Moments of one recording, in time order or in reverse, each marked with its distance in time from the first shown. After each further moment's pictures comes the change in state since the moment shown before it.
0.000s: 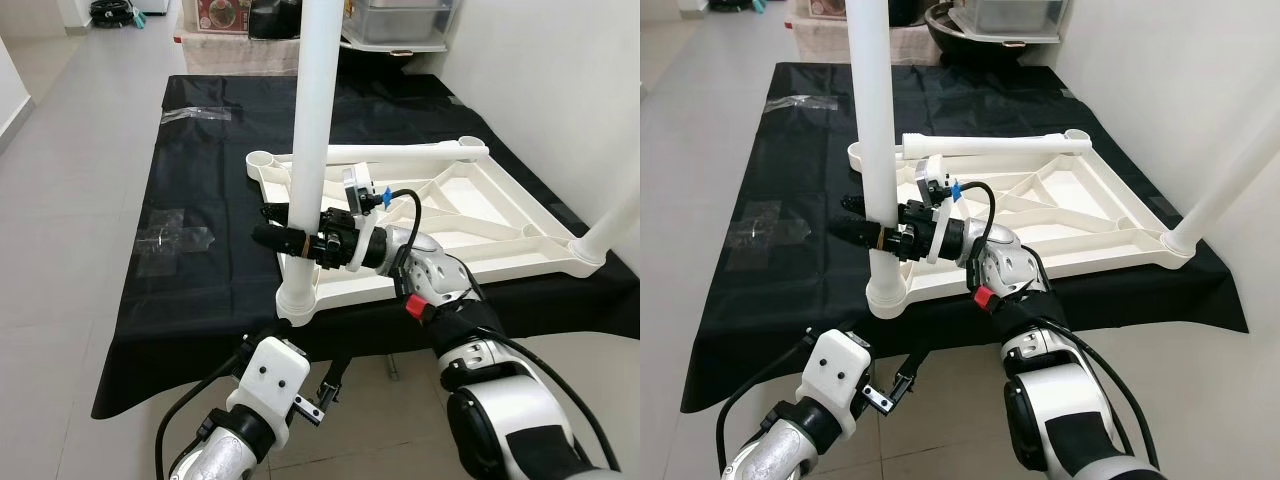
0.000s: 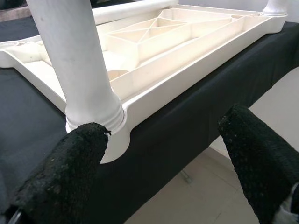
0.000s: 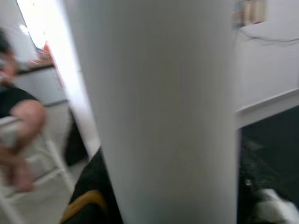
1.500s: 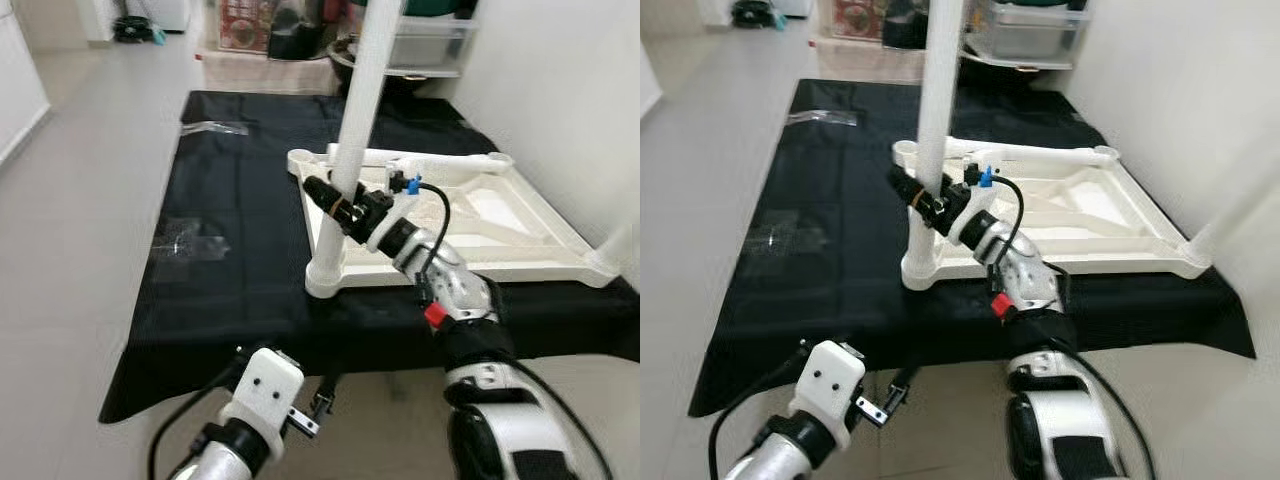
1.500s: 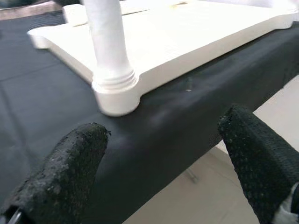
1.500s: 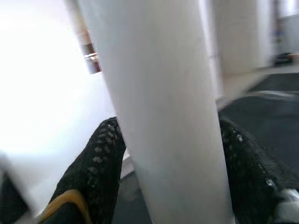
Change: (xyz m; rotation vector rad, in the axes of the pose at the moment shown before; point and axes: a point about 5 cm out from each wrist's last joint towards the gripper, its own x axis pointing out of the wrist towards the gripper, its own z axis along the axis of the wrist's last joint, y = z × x) left arm -0.001 -0.001 -0.001 -0.005 0.007 0.000; right arm -0.033 -0.014 0.018 0.029 -0.121 -0.282
